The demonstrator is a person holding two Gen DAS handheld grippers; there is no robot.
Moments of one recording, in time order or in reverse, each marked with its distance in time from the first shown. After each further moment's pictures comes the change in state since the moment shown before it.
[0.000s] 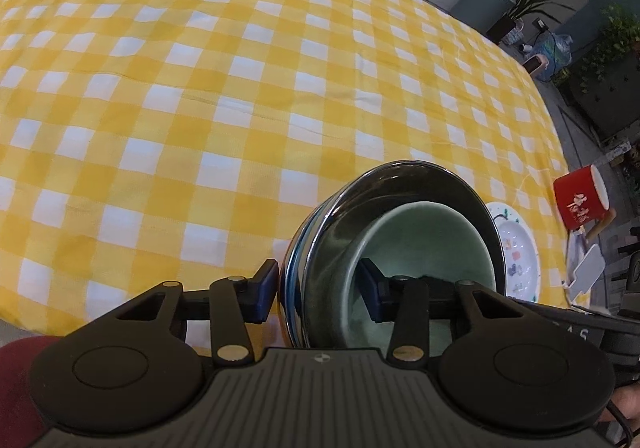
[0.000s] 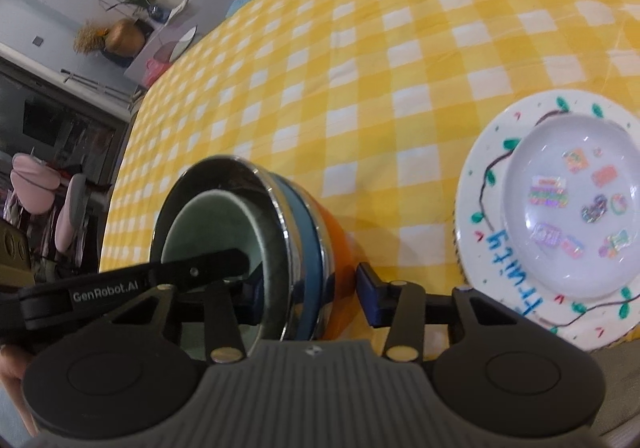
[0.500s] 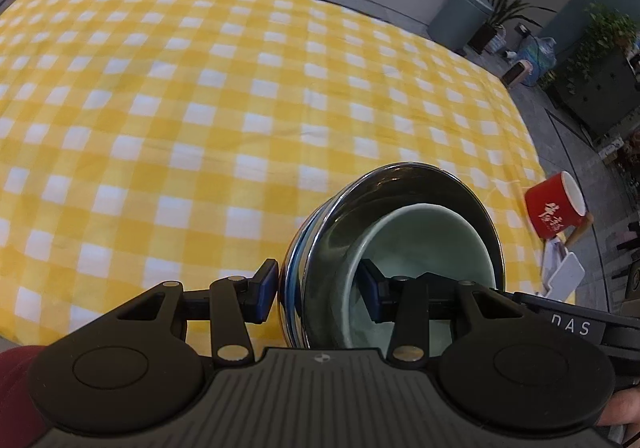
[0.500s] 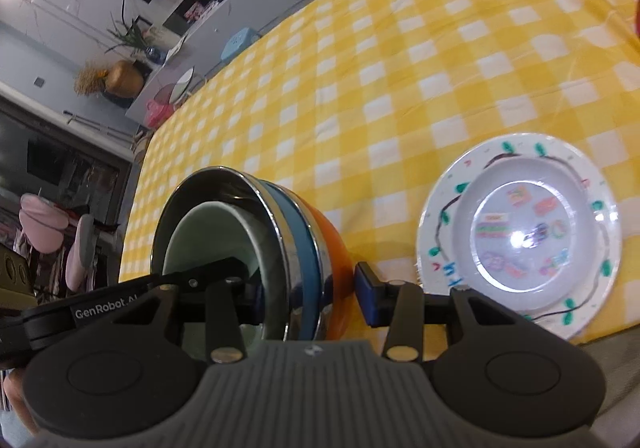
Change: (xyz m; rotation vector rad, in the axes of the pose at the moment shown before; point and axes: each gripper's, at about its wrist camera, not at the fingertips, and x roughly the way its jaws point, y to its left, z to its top) left arm -0.020 -0.054 0.010 0.069 -0.067 0.004; right arm -0.054 -0.014 0.011 0.063 -0.097 0.013
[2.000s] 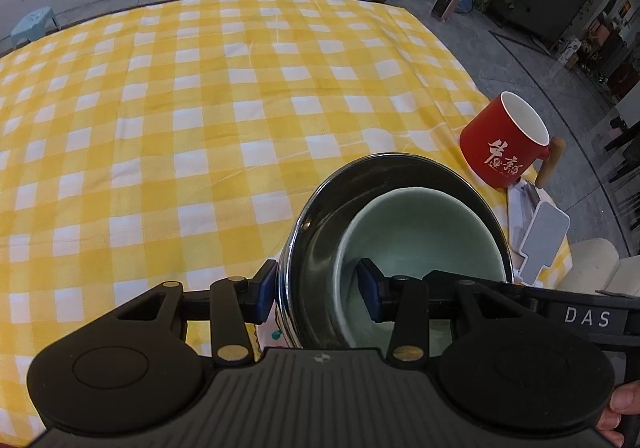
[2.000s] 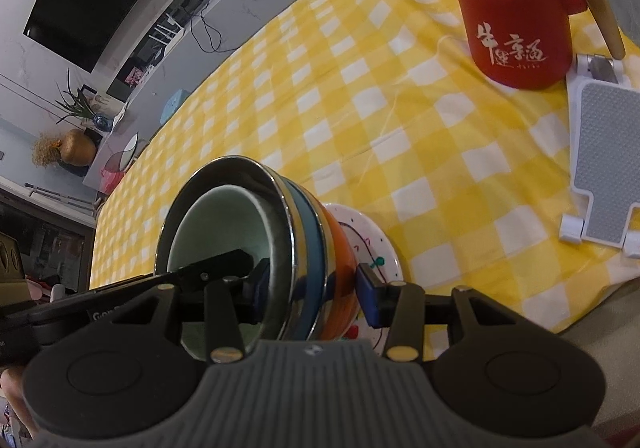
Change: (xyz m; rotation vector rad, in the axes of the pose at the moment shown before) left arm 0.085 -0.137 0.005 0.306 0.050 -0.031; right arm -0.069 -0.111 0.019 0.147 -0.129 -0.109
